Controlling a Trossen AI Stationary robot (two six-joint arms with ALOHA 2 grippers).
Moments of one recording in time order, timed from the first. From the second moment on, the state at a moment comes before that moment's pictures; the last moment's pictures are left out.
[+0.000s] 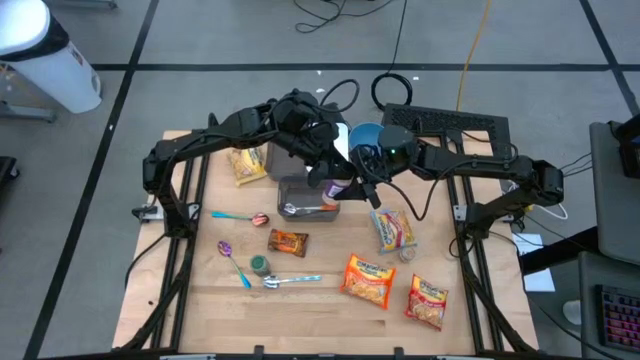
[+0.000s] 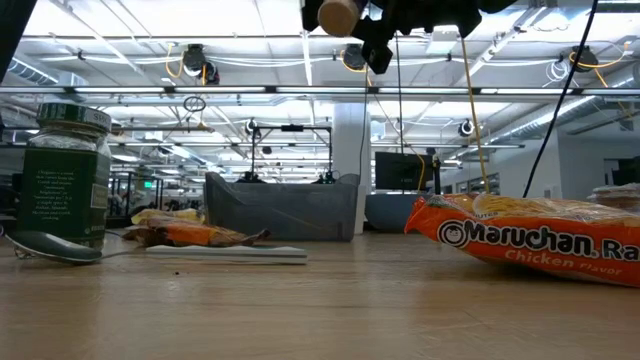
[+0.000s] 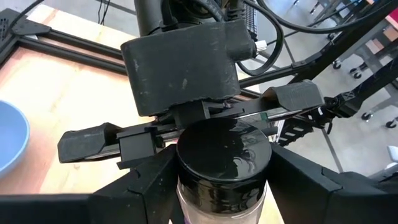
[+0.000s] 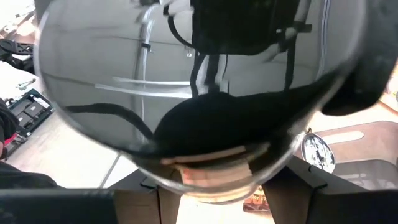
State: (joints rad) left arm 0.27 1.78 1.95 -0.71 0.50 -0.18; right arm -0.27 1.39 1.09 0.04 -0.65 0.35
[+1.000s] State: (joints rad) left arm 0.28 1.78 1.95 -0.69 0.49 -0.06; right arm -0.30 1.39 1.09 0.00 -0.62 0.39
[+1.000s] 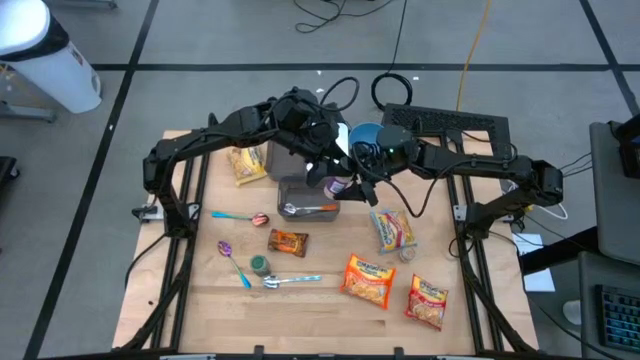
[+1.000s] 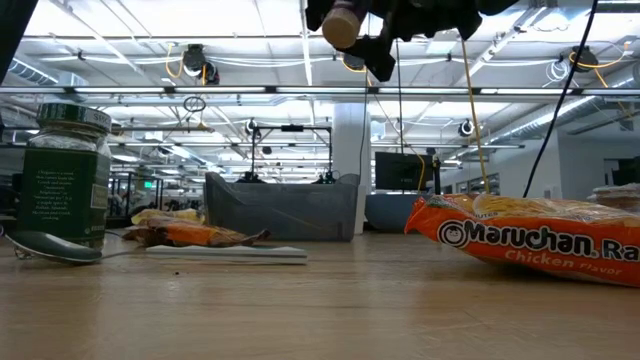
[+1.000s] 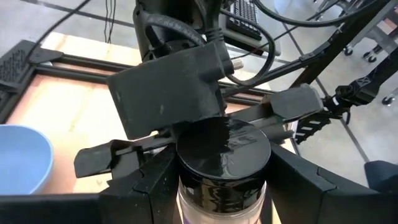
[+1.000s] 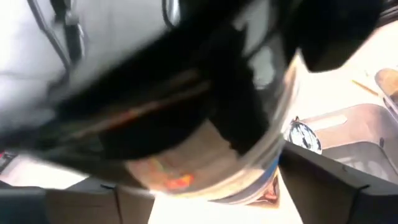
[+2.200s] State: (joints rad) left arm 0.64 1.57 1.95 -0.84 0.47 -0.01; right arm -0.44 1.30 1.04 -0.25 -0.38 0.21
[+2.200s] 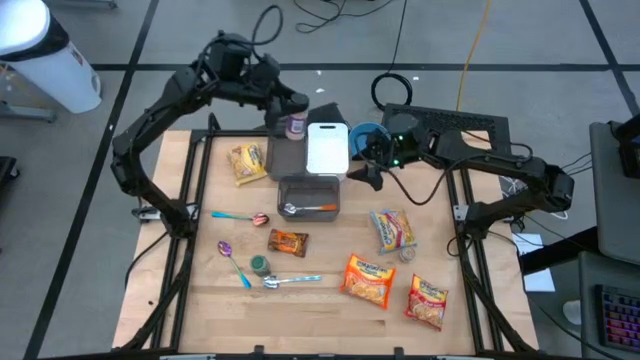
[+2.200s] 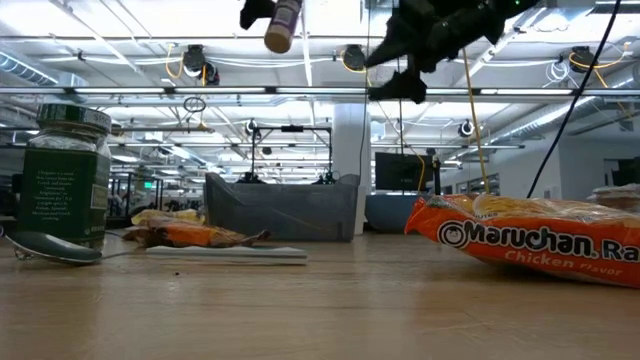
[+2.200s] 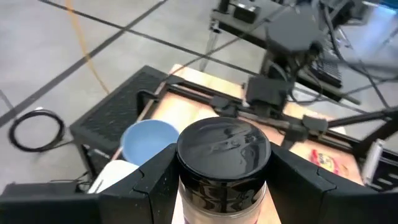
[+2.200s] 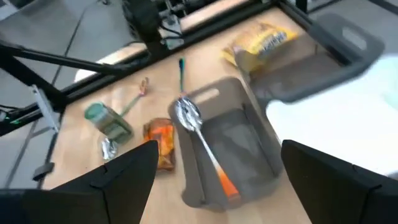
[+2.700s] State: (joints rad) left arm 0.67 1.56 1.90 -0.83 0.49 -0.01; right arm -0.44 1.13 0.56 0.36 -0.28 0.59
